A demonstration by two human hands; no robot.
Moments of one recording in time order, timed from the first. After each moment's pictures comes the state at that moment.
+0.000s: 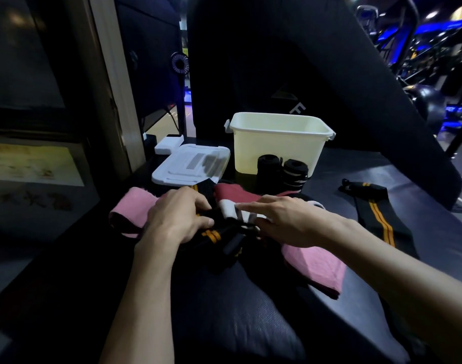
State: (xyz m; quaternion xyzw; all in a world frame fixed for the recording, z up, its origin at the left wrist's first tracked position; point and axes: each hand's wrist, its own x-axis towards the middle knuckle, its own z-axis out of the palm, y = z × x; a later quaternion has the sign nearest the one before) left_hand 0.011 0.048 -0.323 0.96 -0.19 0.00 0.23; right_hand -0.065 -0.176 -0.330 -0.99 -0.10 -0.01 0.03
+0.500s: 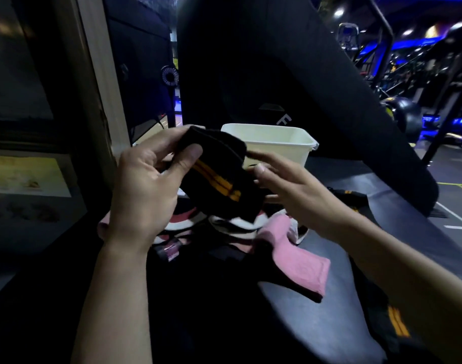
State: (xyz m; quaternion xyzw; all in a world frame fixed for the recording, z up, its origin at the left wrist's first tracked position) left_hand -0.024 0.055 -0.265 0.63 -0.37 0.18 0.65; right_hand -0.107 -0.156 -0.266 -0.82 -0.09 -0.16 0.54
